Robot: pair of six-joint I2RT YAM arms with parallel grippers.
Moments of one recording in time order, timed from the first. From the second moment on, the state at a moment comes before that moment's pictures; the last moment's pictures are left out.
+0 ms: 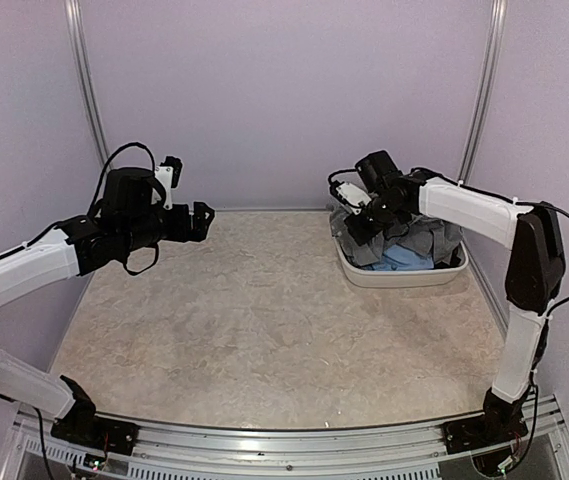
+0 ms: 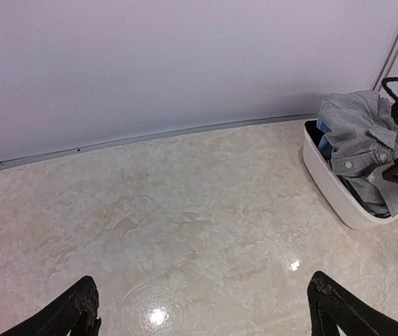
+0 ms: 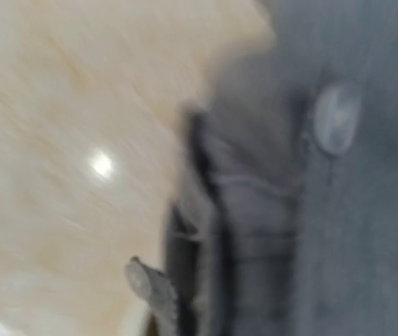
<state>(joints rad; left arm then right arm) -0.61 1.29 1.06 -0.17 -0.24 -0.20 0.55 1.92 1.66 -0.65 0.09 -0.19</state>
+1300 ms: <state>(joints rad) -1.10 1.43 0.95 0.50 -0.38 -0.10 0.61 1.63 2.05 -0.35 -0.68 0.38</state>
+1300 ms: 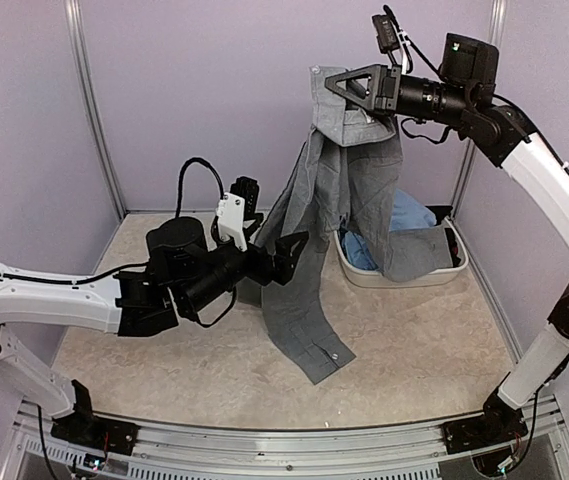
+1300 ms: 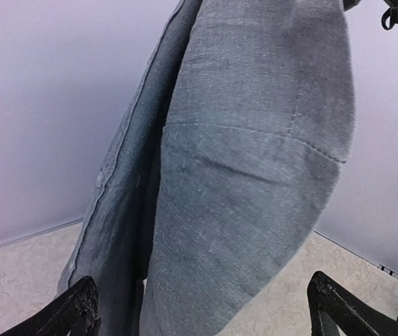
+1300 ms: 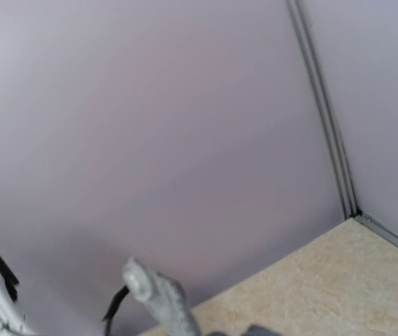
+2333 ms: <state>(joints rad) -0.89 1.23 1.33 0.13 -0.23 0.07 0.58 1.45 1.85 -0.33 -0.20 0.26</state>
